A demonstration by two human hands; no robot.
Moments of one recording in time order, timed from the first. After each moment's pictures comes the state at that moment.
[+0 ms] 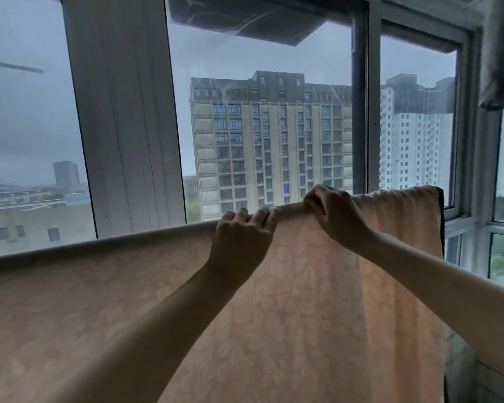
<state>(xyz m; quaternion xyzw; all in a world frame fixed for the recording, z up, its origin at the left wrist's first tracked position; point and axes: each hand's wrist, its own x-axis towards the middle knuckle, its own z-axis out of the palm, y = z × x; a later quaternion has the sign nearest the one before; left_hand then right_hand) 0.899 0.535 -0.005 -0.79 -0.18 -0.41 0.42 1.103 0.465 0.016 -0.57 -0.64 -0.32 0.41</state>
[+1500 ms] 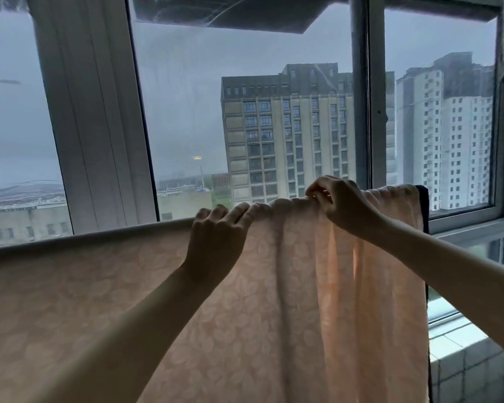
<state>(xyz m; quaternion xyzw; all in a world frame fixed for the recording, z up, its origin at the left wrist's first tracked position) 1.004 0.538 -0.013 -0.75 -0.22 -0.46 0.42 1.253 0.465 0.023 -0.52 -0.69 -0.27 0.42</state>
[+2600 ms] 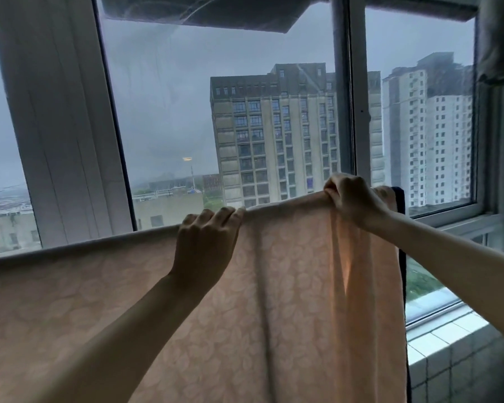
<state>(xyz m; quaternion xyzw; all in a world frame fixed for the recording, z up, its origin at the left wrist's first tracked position) 1.032 0.533 -0.007 -0.76 -0.24 -0.45 0.40 1.325 0.469 0.029 -0.63 -0.62 -0.27 0.38</state>
